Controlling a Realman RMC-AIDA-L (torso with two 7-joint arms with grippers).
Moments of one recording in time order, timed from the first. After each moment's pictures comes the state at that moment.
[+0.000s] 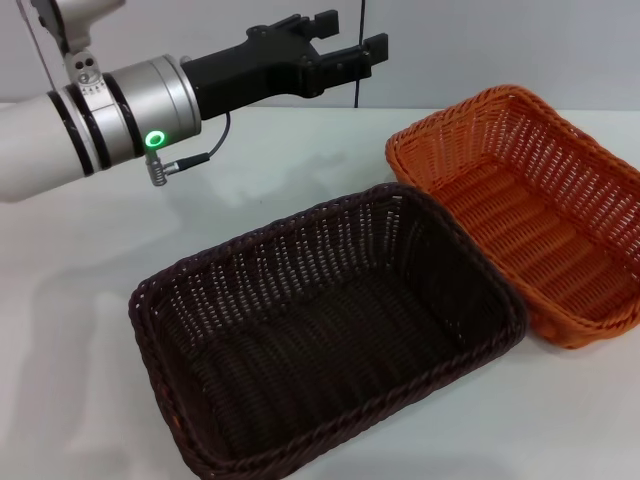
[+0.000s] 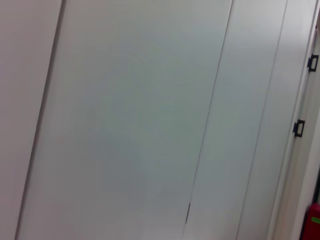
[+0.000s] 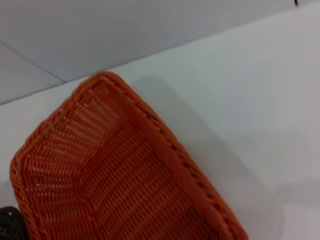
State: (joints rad) left arm -0.75 -2.07 -2.12 -0.56 1.38 -1.14 1.75; right arm 0.73 1.68 -0.42 -0.90 -2.69 -1.78 2.66
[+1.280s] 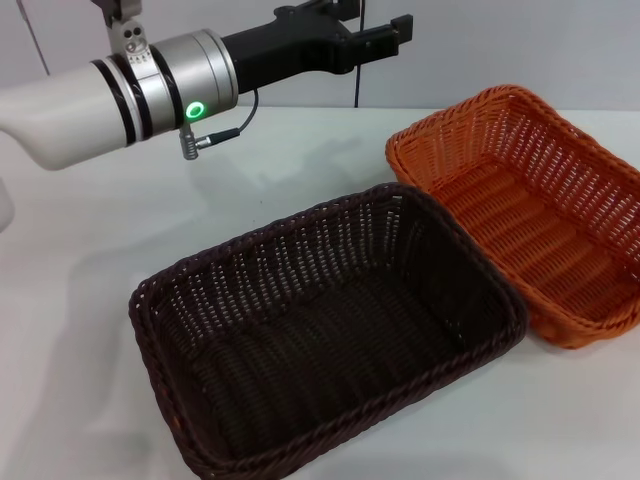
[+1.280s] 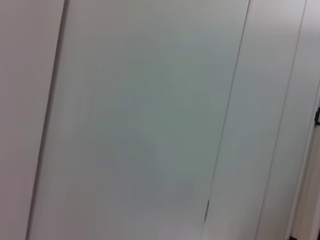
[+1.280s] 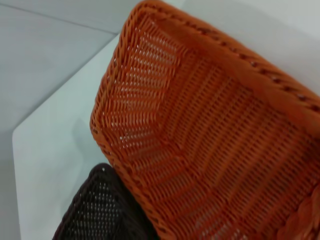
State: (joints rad) left arm -0.85 -2.07 -2.10 -0.51 1.36 -1.00 1.75; right arm 0.73 1.66 -0.40 -0.64 -2.55 -1.85 2.81
